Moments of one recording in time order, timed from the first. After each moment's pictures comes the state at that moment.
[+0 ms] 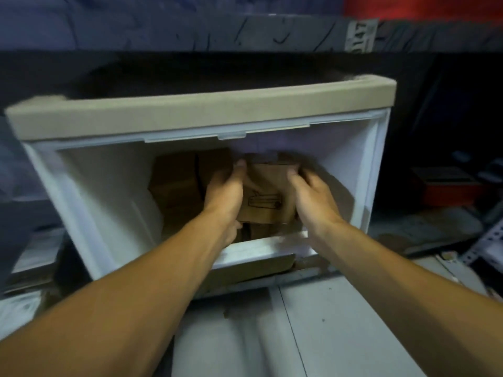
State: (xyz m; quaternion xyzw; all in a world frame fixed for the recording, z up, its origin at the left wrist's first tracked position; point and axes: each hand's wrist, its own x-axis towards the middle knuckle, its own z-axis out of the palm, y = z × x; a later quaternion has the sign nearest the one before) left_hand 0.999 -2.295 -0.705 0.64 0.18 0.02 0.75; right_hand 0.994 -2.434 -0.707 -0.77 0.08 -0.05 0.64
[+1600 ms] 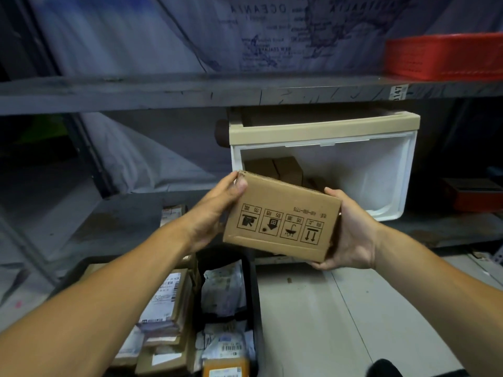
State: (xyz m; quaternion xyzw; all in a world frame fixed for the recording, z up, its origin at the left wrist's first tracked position) left_hand 0.768 -2.075 -0.634 0.70 -0.04 -0.07 0.70; right_hand 0.792 -2.338 -0.643 -0.58 0.17 0.31 0.73
